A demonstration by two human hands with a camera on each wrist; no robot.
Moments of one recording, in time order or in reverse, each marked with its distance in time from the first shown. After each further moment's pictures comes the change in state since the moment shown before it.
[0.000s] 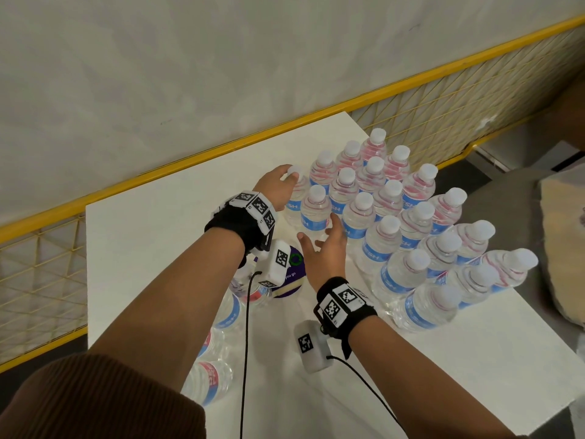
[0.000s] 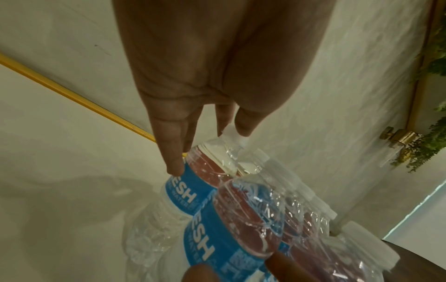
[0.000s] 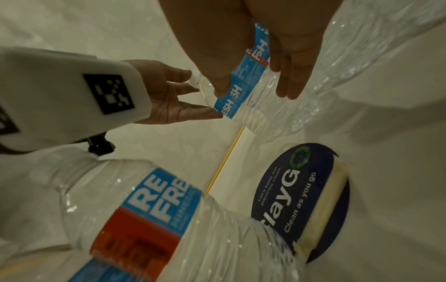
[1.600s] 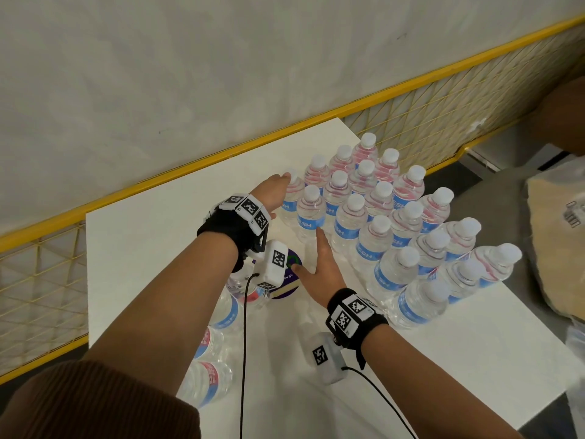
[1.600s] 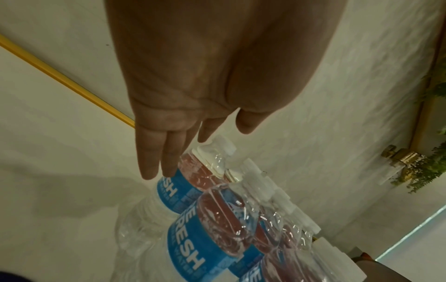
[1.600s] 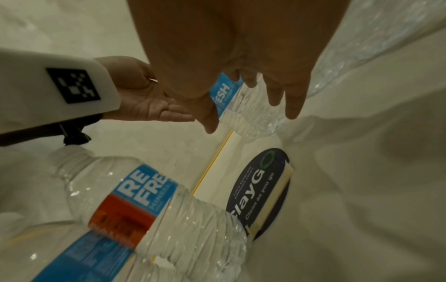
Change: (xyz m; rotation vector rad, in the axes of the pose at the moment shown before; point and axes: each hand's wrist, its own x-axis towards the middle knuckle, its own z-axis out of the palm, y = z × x) left_hand -0.030 0.019 -0.004 -0.046 -0.053 -0.109; right_hand -0.016 0.018 -0.022 -0.191 -0.328 -0.063
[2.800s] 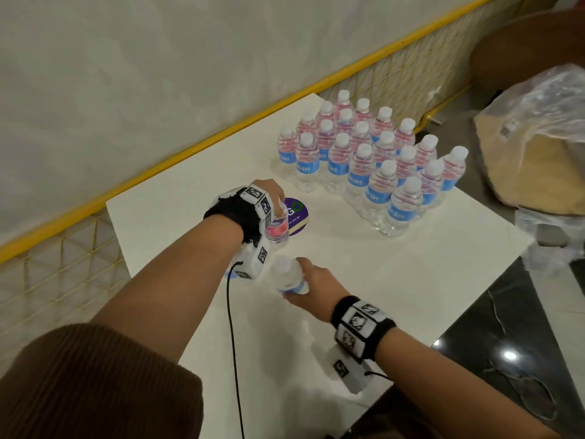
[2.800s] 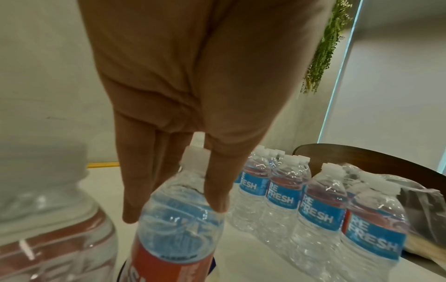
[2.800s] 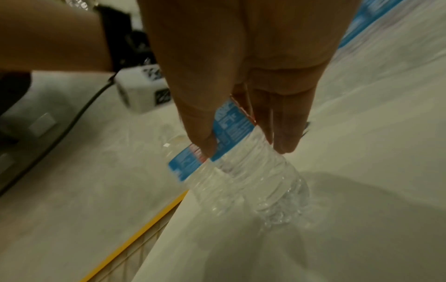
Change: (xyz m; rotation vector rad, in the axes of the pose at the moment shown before) left_hand -0.111 -0.073 -0.018 1.180 -0.130 0.320; right_hand -0.187 -0.012 0.069 -0.299 -0.117 -0.050
